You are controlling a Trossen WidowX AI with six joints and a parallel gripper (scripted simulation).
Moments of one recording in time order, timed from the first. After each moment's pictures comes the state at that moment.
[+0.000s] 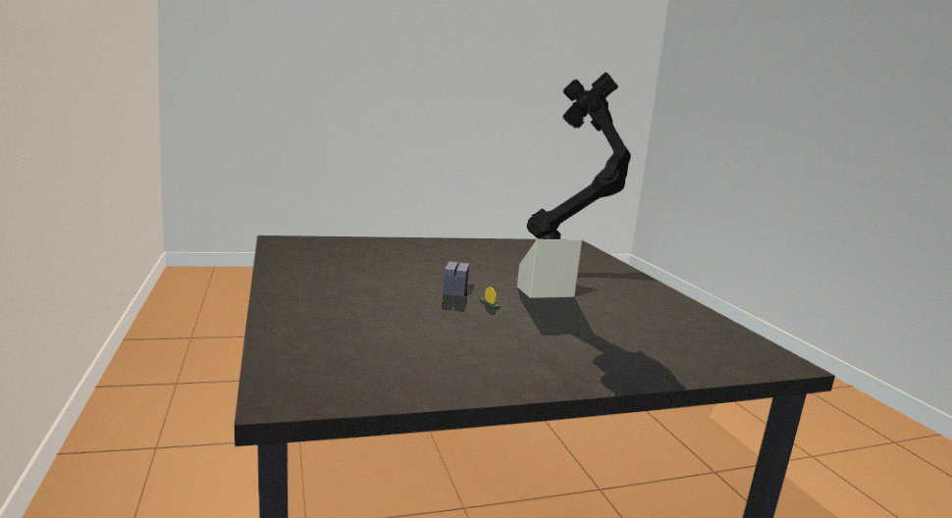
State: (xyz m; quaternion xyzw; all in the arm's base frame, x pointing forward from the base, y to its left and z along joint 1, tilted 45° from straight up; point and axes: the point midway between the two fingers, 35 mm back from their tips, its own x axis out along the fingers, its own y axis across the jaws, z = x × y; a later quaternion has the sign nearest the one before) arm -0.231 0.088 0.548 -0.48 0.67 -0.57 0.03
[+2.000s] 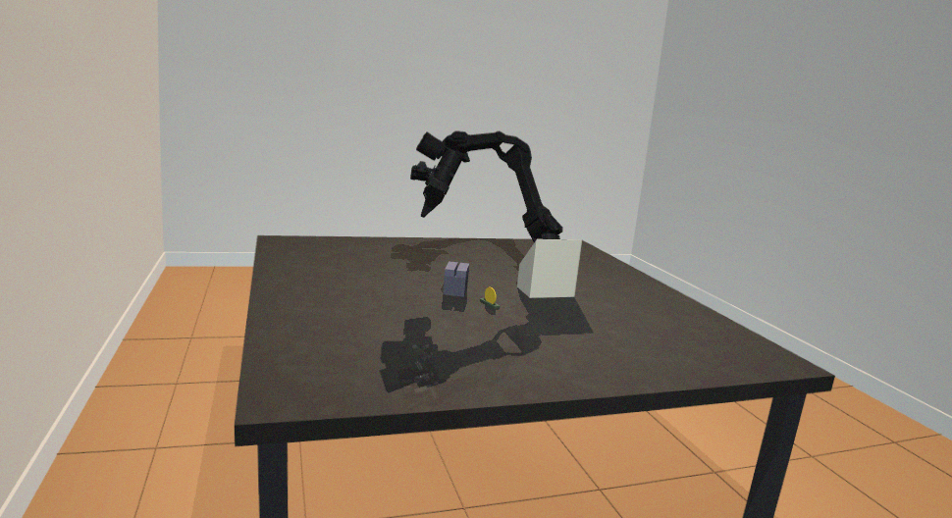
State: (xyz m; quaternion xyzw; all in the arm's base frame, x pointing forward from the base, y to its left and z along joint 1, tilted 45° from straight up) arm 0.372 0.003 0.151 -0.12 0.48 -0.22 0.84
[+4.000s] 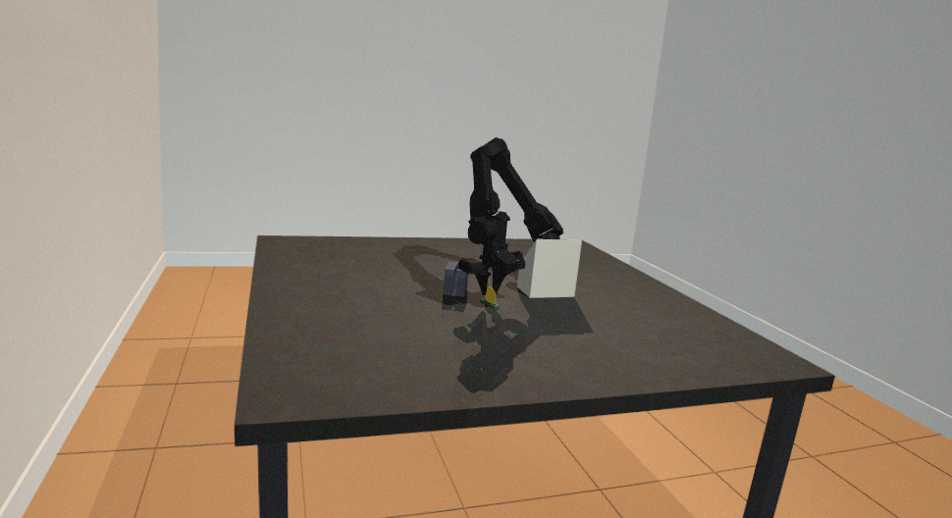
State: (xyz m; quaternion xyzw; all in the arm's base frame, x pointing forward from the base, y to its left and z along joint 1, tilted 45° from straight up) arm 0.237 0.031 -0.108 -0.67 0.62 0.35 0.20
